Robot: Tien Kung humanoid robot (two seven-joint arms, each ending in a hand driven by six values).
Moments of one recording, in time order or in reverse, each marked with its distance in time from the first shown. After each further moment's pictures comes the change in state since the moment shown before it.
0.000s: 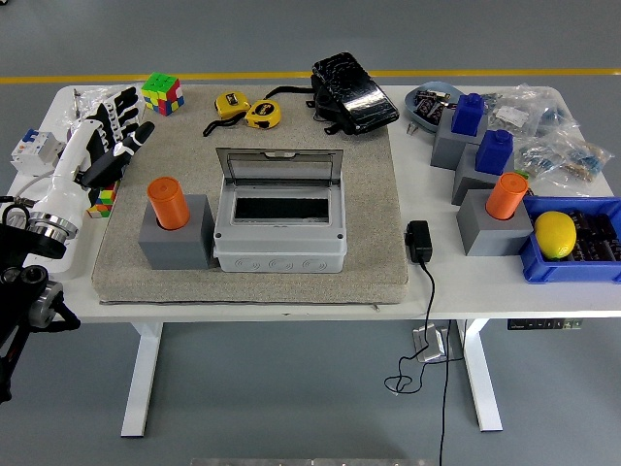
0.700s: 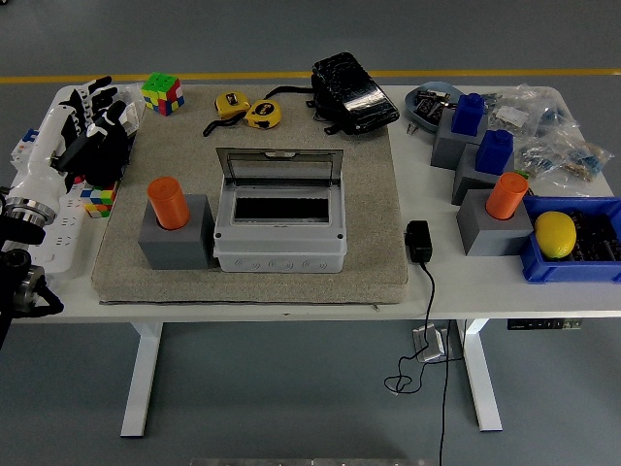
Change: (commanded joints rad) left arm -0.045 0.026 -0.054 0.059 -0.023 -0.010 0.017; right arm 0.000 -0.005 -0.006 0.000 -0.004 0.000 0.000
